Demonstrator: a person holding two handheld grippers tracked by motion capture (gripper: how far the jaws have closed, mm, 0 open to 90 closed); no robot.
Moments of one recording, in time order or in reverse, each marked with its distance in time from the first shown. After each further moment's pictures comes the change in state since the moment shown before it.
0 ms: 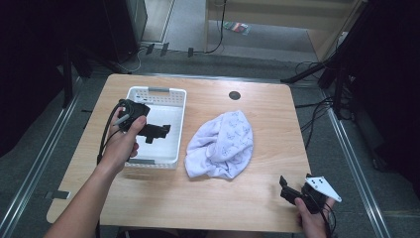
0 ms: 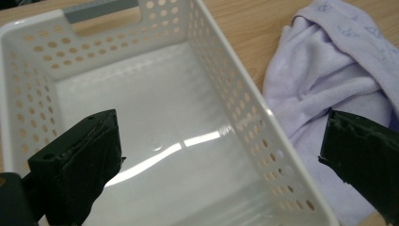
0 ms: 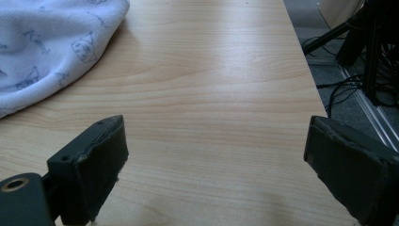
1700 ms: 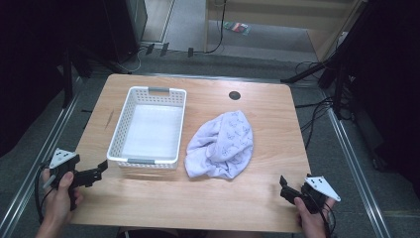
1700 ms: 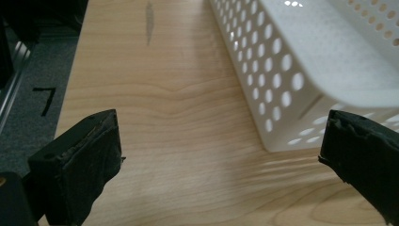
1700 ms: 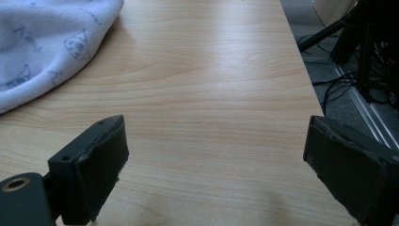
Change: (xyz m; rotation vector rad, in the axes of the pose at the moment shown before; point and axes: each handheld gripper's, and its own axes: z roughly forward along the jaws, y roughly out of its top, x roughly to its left) left arm 0.117 -0.199 -0.030 -0.226 0.141 -0.220; right arm 0.001 0.000 0.001 0.005 -0.020 -0.003
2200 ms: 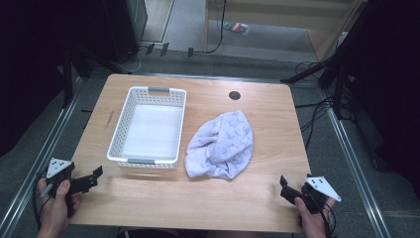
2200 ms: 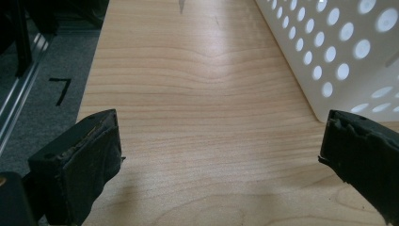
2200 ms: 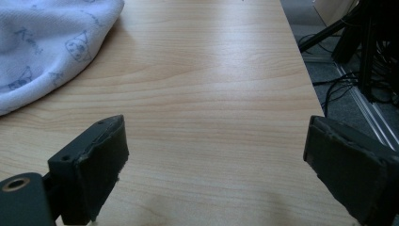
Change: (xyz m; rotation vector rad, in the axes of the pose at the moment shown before) left arm 0.015 -0.025 0.009 -0.001 0.048 -0.015; right arm -0.001 0.000 0.000 -0.002 0.007 0.006
